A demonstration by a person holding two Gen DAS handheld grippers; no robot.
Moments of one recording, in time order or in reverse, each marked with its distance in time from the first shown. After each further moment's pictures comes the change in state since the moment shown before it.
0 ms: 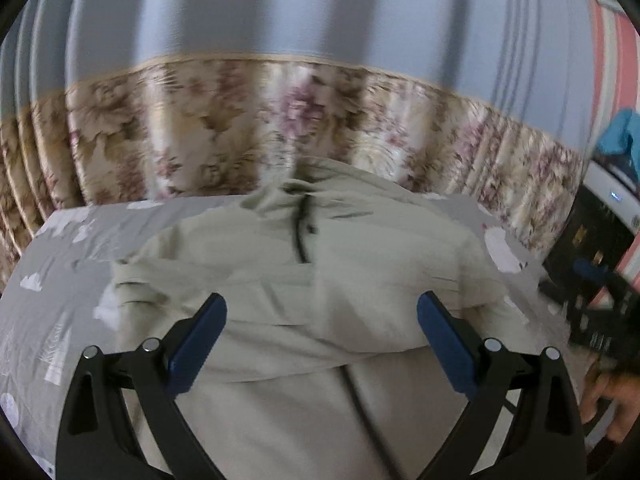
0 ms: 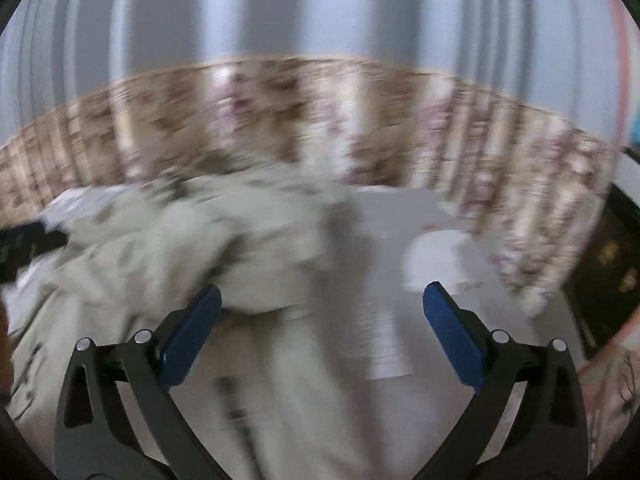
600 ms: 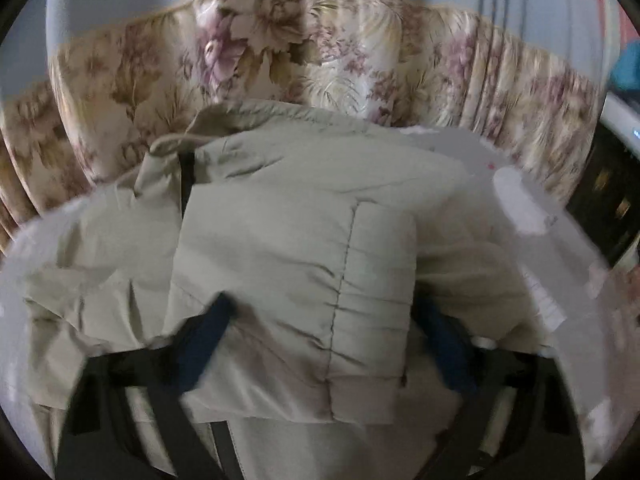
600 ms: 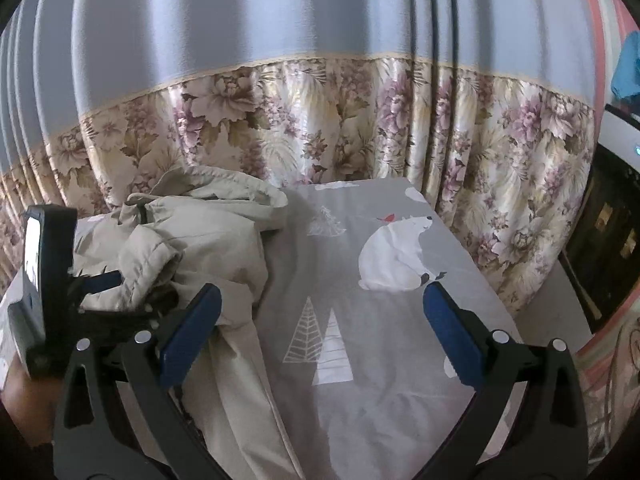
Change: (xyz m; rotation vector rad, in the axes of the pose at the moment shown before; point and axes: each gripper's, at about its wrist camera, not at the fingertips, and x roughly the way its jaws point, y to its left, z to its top) left arm 0.119 -0.071 0.002 0.069 0.168 0.009; right arm 0.000 -0.042 -0.005 0.079 0.012 0.042
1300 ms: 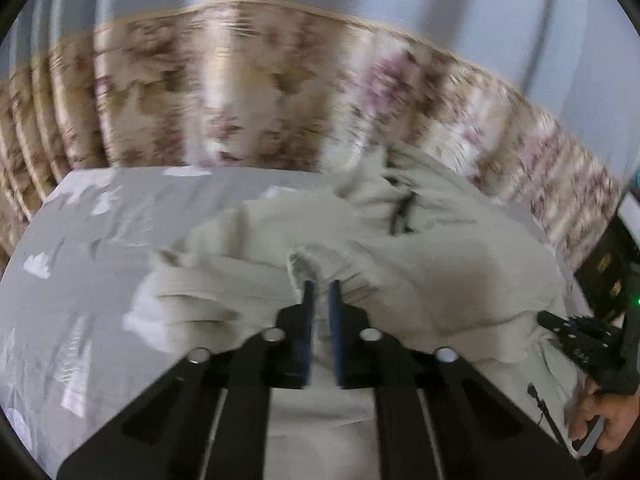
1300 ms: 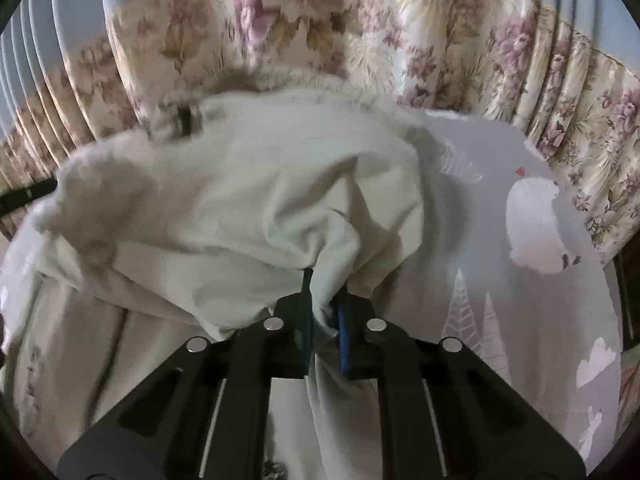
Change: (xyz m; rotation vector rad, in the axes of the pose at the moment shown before) left arm -0.084 0.201 -0.009 -0.244 -0.068 0.034; right arm 0.098 0.090 -0.009 -0.094 0.258 0.146
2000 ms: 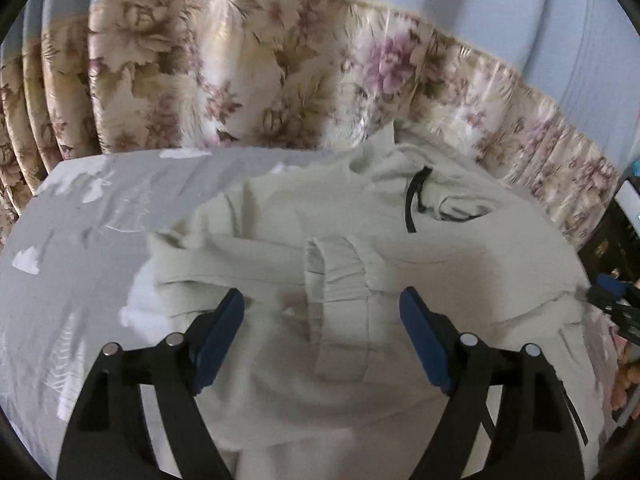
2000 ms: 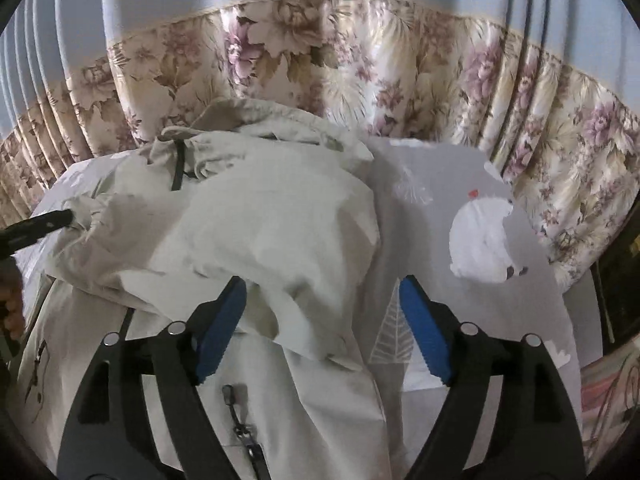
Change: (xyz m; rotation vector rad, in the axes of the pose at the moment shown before) left arm 0.038 -0.002 -0.022 0.054 0.074 -0.020; right arm -0.039 -0.017 0.005 -0.032 -0.044 -0.055
